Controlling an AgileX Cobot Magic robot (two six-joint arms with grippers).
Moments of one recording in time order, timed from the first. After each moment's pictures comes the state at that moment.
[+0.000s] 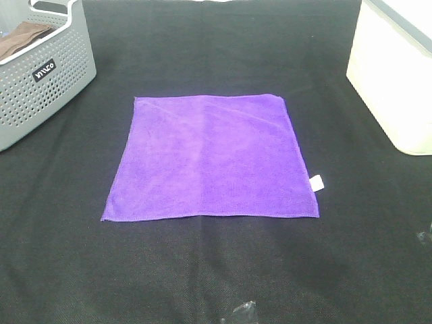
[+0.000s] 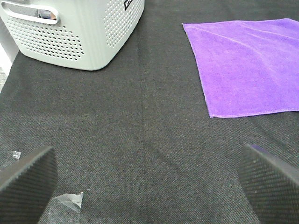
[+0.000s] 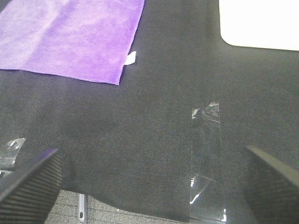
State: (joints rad) left arm 0.12 -0.01 -0.52 -0.15 1.08 0.13; right arm 0.06 0.00 -0.45 0.08 1.11 -0.11
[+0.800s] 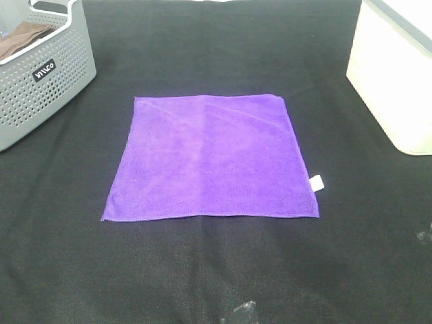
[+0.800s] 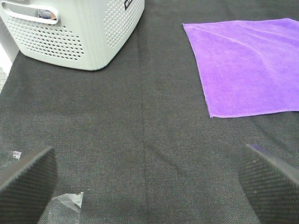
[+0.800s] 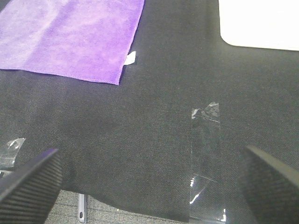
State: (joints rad) left arm 0.12 -0.01 -0.52 -0.15 1.08 0.13; right arm 0.06 0.00 -0.45 0.08 1.11 -0.11
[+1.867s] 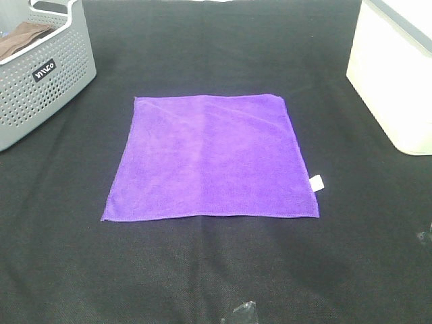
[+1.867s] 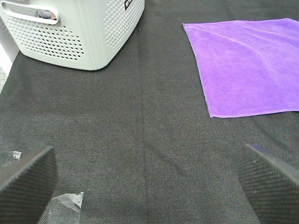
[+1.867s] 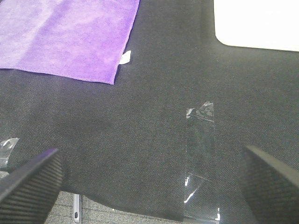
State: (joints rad) left arm 0.12 -0.01 -0.52 -0.15 1.08 0.13; right arm 0.06 0.00 -0.45 0.06 1.11 -0.11
